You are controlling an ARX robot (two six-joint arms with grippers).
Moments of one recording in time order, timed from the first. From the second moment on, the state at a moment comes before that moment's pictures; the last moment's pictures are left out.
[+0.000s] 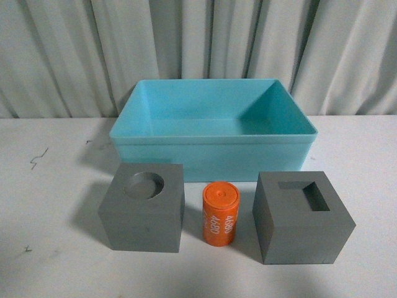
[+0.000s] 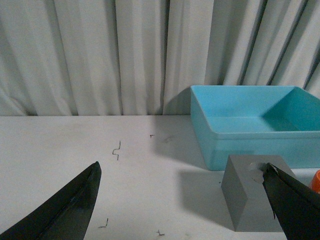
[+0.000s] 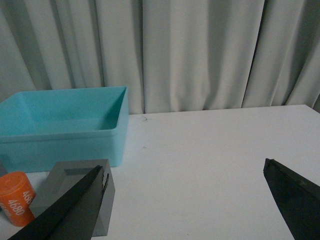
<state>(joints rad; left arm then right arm) 0.00 0.01 0.01 0.00 0.00 -0.01 0.00 0.00 0.01 0.00 0.00 0.01</state>
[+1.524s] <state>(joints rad) 0.00 0.01 0.01 0.00 0.00 -0.01 -0.08 0.50 0.24 -0.17 0.25 0.22</state>
